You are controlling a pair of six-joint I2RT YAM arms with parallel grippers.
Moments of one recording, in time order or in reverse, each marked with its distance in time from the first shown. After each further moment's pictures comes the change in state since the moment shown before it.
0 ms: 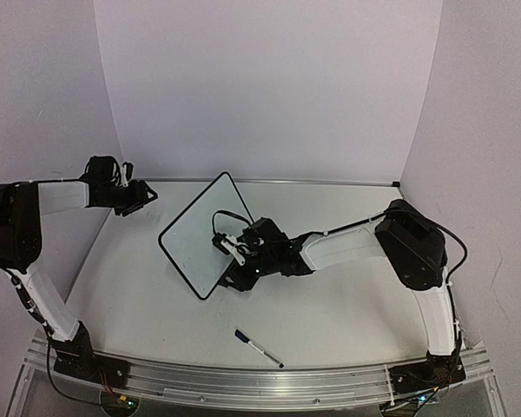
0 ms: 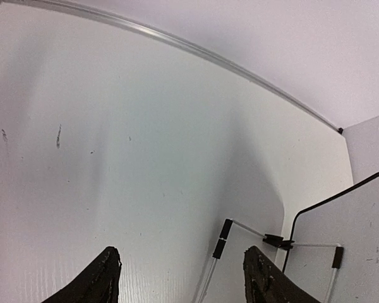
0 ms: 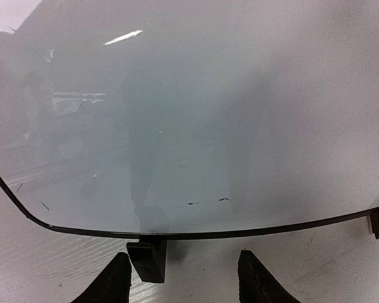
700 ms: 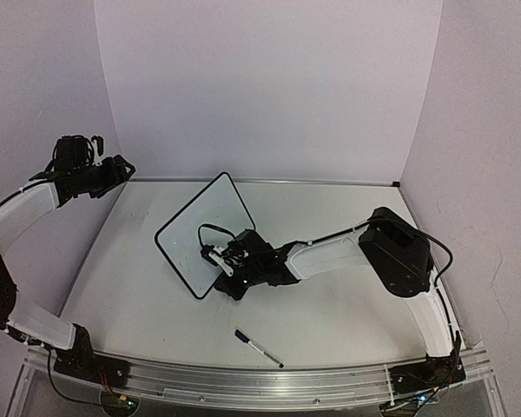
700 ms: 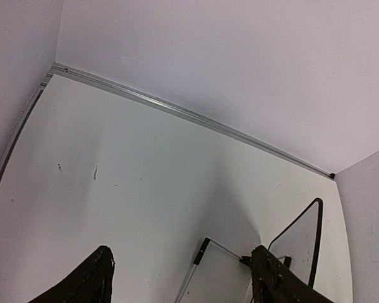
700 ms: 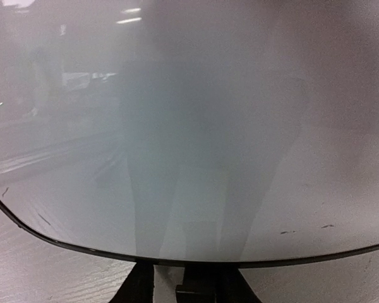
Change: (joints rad) left arm 0.003 -0.375 -0.026 -0.121 -0.178 -0.059; right arm 0.058 0.095 0.093 -0.046 0.032 0.003
